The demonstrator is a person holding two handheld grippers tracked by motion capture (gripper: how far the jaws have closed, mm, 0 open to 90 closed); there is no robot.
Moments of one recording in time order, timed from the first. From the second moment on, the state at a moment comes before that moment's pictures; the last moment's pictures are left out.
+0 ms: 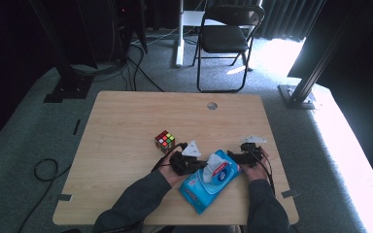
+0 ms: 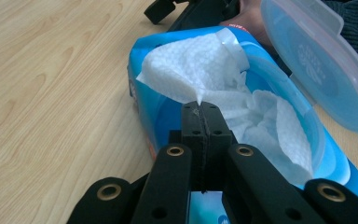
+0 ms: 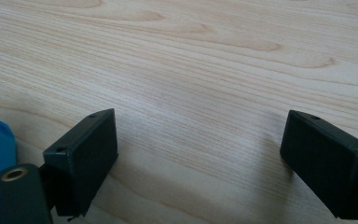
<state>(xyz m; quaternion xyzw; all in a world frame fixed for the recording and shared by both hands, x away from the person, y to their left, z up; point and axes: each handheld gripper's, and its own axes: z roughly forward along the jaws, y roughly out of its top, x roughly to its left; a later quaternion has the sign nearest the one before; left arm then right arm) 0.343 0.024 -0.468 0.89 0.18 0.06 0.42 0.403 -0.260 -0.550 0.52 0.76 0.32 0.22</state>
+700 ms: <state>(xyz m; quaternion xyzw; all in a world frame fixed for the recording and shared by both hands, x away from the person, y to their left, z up) 0.347 0.058 -0.469 0.87 0.23 0.08 0.43 0.403 -0.260 -0.550 0.52 0.76 0.32 0.22</state>
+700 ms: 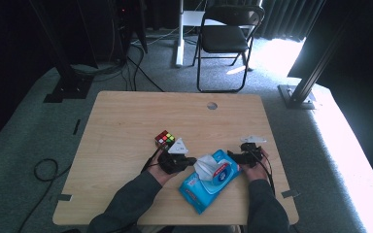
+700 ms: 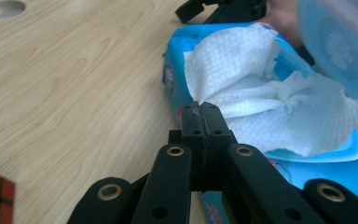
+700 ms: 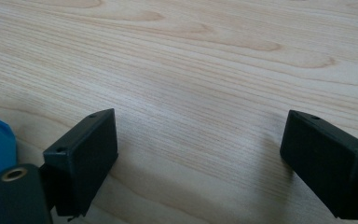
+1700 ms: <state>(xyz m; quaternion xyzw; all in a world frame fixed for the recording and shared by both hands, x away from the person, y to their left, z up) 0.341 0.012 -0.476 0.89 0.18 0.06 0.42 0.403 -0.260 -0.550 0.52 0.76 0.32 0.22</state>
